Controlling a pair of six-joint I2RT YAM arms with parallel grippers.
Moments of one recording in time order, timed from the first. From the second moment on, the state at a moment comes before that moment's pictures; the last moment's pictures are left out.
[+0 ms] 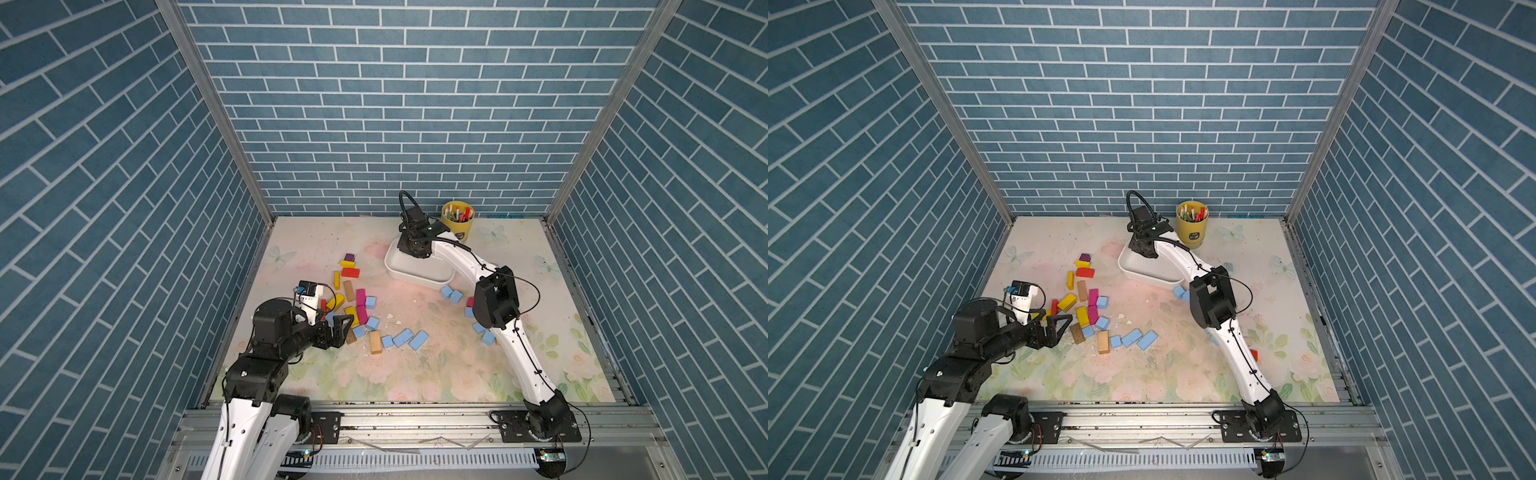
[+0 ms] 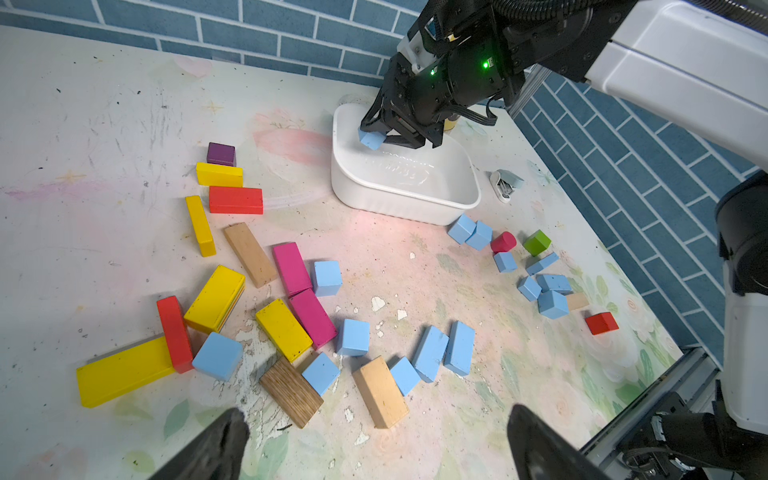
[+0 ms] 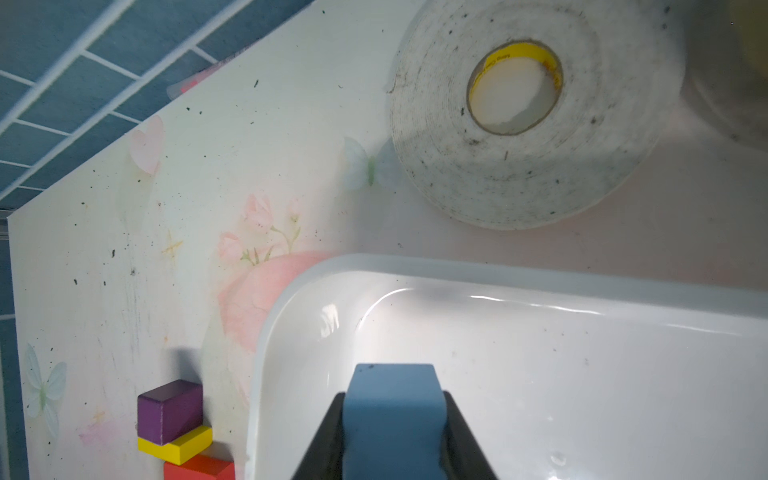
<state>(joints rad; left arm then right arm) -0.14 0.55 0.68 -0.72 0.42 -0.16 0.65 2.58 2.44 -0.82 0.07 0.86</state>
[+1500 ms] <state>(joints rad) -0.16 0.55 0.68 -0.72 0.42 -0.16 0.62 2.63 2.43 -0.88 0.16 0.89</state>
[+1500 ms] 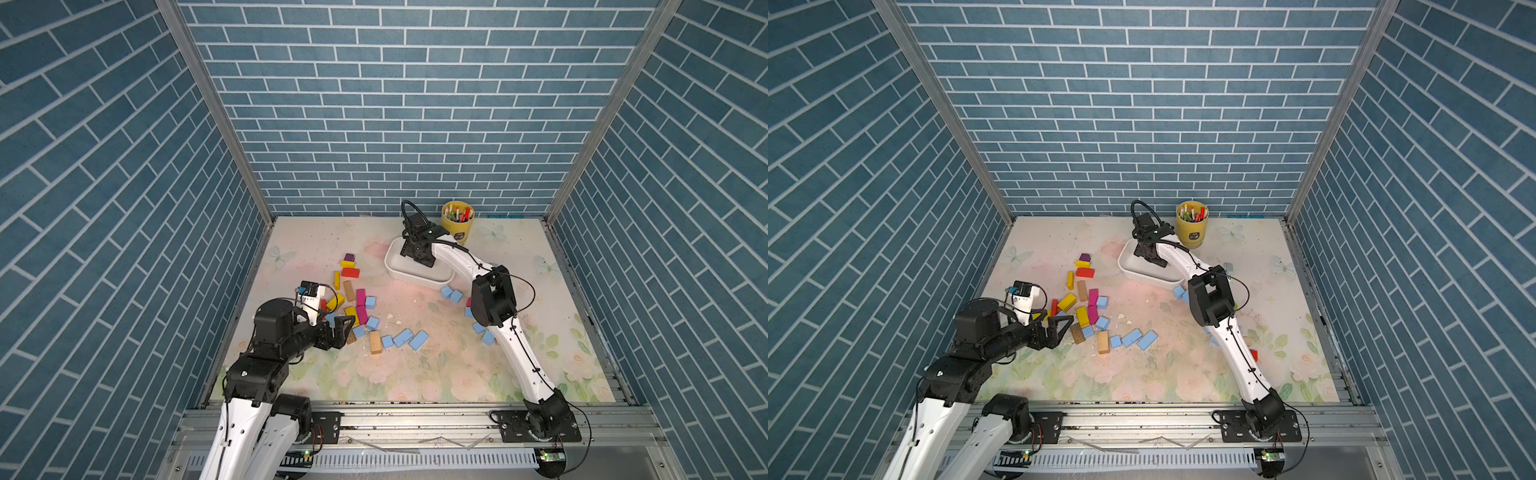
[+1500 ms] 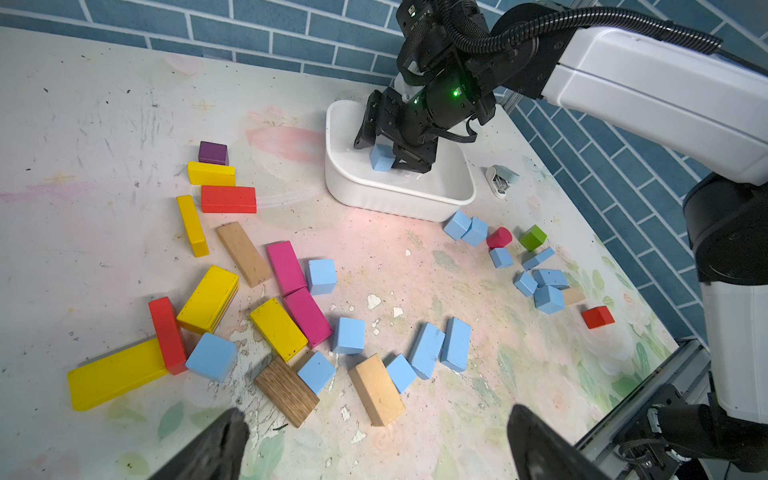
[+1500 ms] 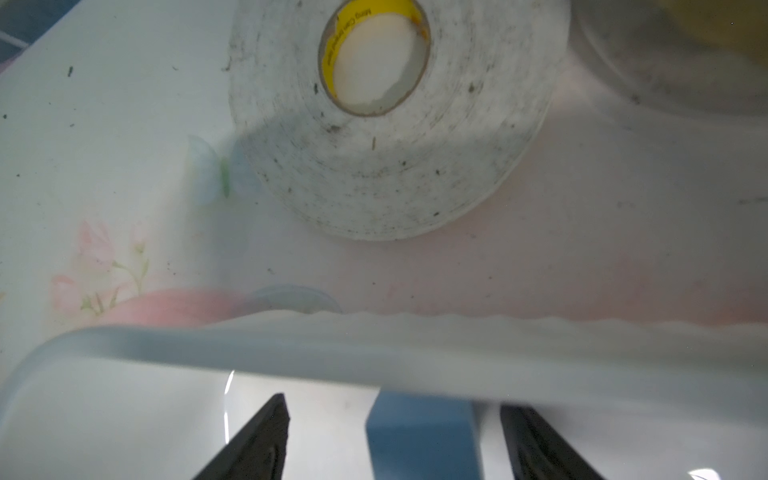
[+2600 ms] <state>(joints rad) -0.16 0.55 0.68 -0.72 0.41 -0.16 0.60 1.79 1.74 -0.70 0.14 0.65</state>
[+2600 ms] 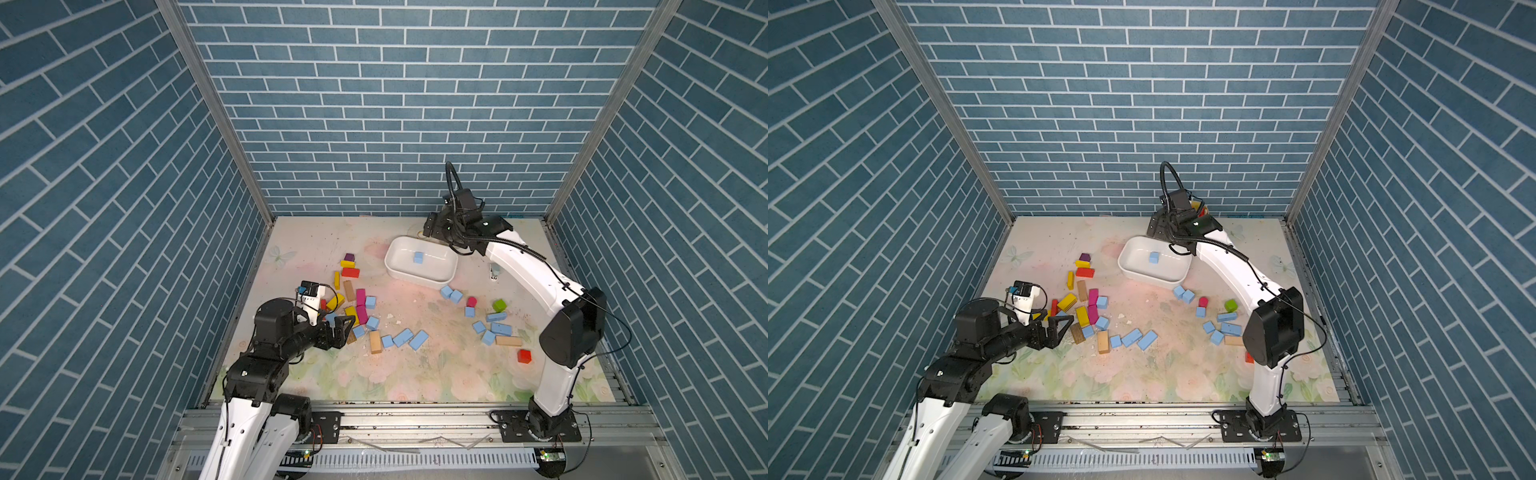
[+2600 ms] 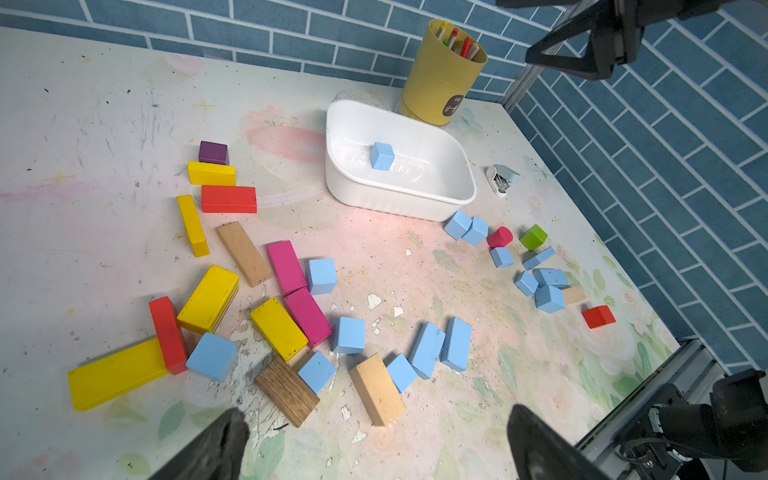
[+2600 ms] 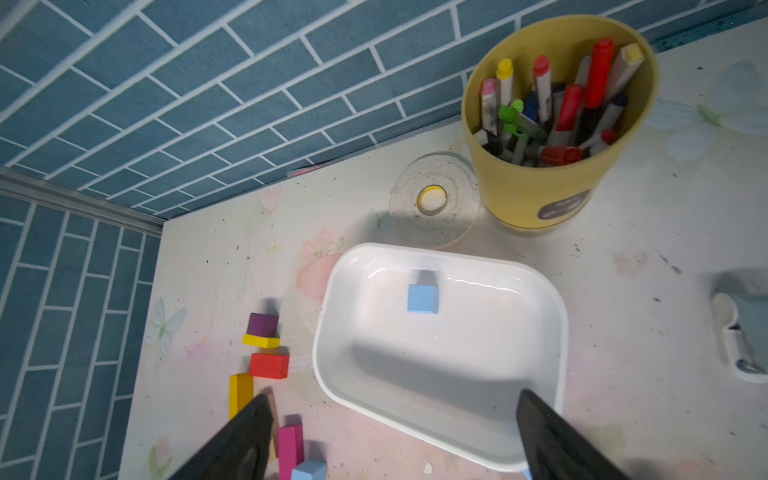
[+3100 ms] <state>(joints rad) -0.16 0.57 0.68 -0.72 0.37 -0.17 0.60 1.42 1.27 -0.65 0.14 0.52</state>
